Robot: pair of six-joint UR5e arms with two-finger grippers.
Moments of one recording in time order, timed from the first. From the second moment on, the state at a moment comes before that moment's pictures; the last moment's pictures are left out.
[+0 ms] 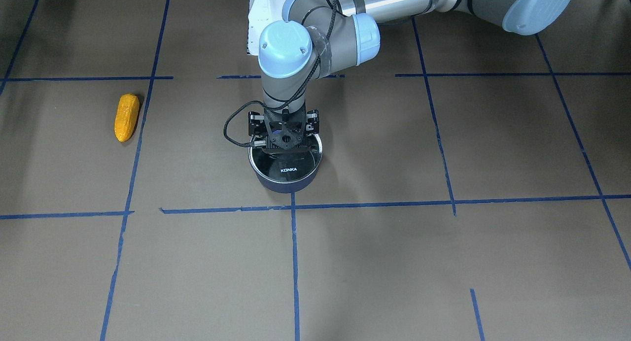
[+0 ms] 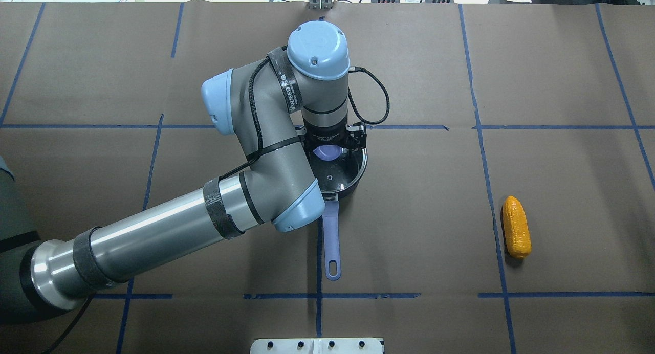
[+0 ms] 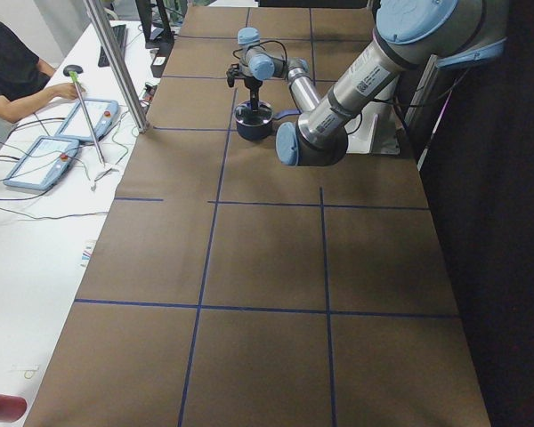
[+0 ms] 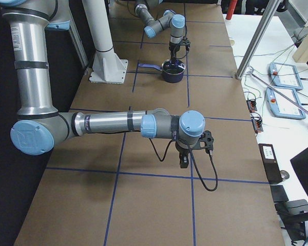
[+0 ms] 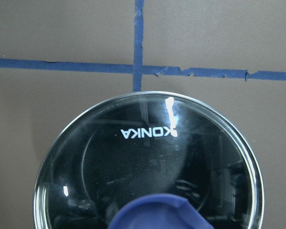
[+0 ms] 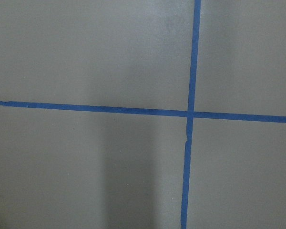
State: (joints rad) left arm -0.58 -2.59 -1.37 -1.52 -2.03 -1.21; right arm 1.59 -1.52 1.63 -1.68 2.46 -0.06
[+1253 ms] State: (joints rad) left arm -0.59 -2.56 -1.48 -1.46 -2.03 -1.22; right arm 1.59 -1.51 1.63 -1.68 2.46 -0.06
